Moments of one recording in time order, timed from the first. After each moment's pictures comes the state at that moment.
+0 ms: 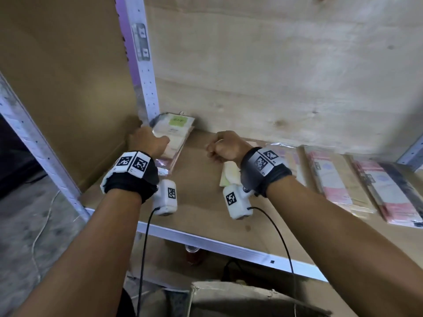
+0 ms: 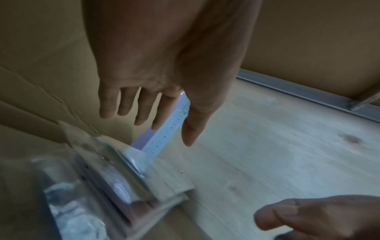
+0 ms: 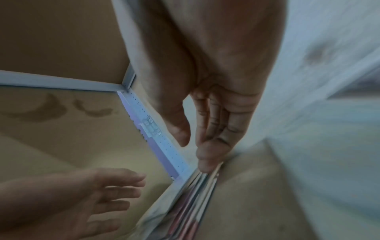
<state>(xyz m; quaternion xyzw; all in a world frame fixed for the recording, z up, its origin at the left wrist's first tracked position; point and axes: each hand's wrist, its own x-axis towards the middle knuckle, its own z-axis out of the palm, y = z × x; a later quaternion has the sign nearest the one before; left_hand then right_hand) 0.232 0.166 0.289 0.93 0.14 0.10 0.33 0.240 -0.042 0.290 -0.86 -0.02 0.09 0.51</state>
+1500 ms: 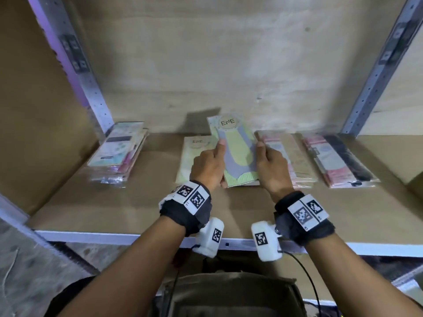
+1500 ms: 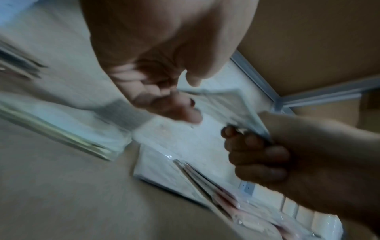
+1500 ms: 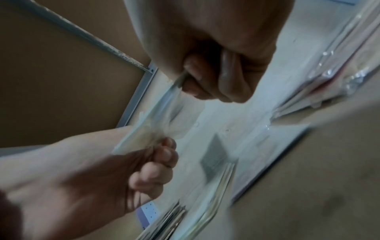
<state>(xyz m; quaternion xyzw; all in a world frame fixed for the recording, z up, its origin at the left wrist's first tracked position) 0.158 -0.065 0.262 0.87 -0.04 -0.01 0.50 0.122 -0.212 0.250 -0.84 0.11 -0.22 0.48</state>
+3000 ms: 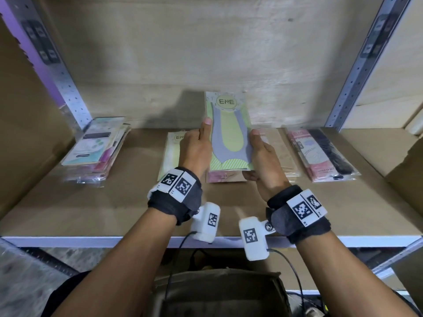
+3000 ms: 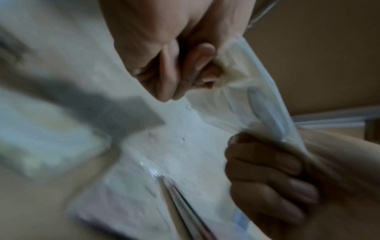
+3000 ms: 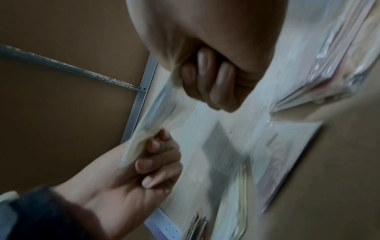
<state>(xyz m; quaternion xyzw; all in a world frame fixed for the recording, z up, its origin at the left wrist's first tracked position) 0.165 -0.088 0.281 0.80 -0.07 0.11 0.58 0.121 -0.230 0.249 -0.66 0.11 -0.14 0.73</state>
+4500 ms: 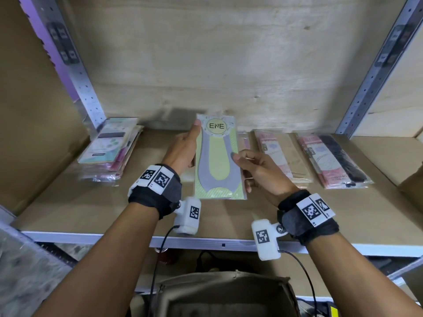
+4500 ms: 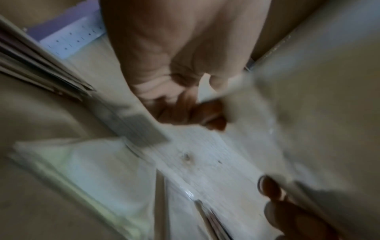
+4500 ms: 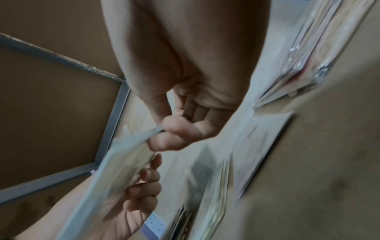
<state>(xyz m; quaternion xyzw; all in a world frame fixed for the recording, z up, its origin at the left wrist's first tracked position) 0.204 -0.021 0.276 0.81 -0.05 -0.02 0.58 0.117 -0.218 0.249 -0.74 -0.05 -0.01 0.67</state>
